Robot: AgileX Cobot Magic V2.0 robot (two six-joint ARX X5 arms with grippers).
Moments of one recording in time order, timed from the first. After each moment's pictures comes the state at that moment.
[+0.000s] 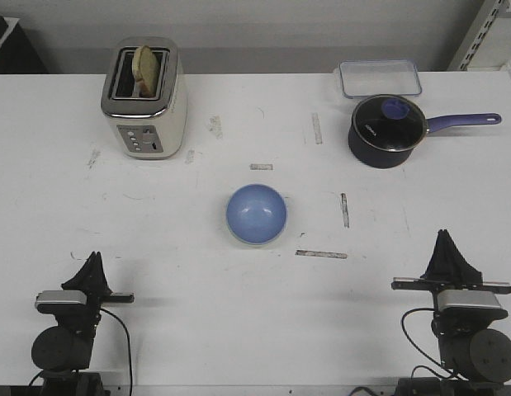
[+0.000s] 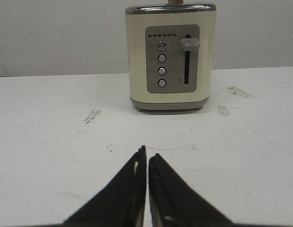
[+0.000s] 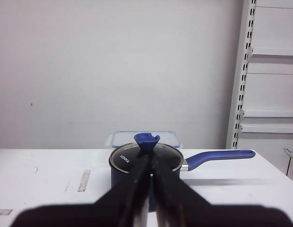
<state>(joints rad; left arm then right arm) -0.02 0.01 0.03 0.12 -0.06 0.04 0.03 0.25 0.44 -0.03 0.05 -0.02</state>
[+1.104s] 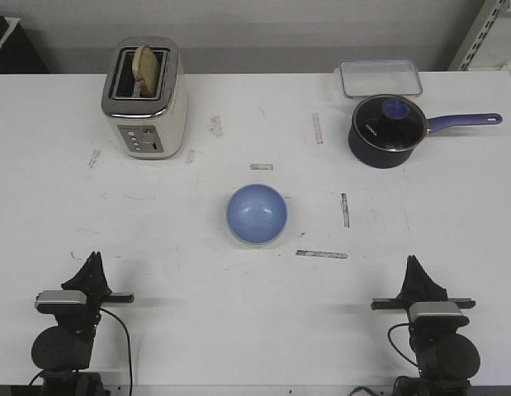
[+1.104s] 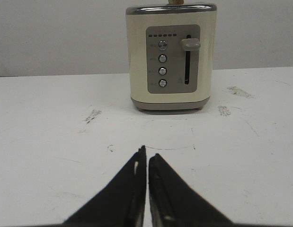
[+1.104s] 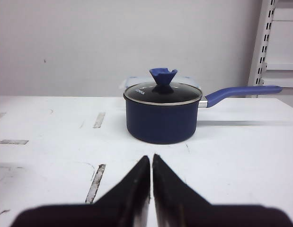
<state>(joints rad) -0.02 0.01 0.03 0.12 -0.06 0.04 0.03 0.00 0.10 -0.10 0.00 0.02</state>
